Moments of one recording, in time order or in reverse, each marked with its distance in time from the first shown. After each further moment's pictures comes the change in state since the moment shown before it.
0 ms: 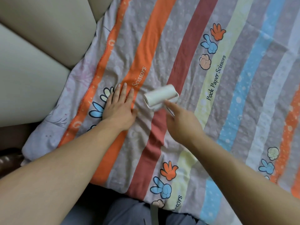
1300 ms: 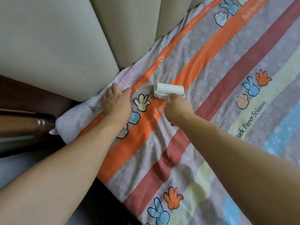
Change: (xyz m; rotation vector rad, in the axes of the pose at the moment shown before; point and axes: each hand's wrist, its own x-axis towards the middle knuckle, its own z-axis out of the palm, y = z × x) left_hand -0.023 -0.064 -0.026 -0.065 0.281 -0.587; right_hand 0.080 -0.095 0.011 -0.006 -0.141 -0.112
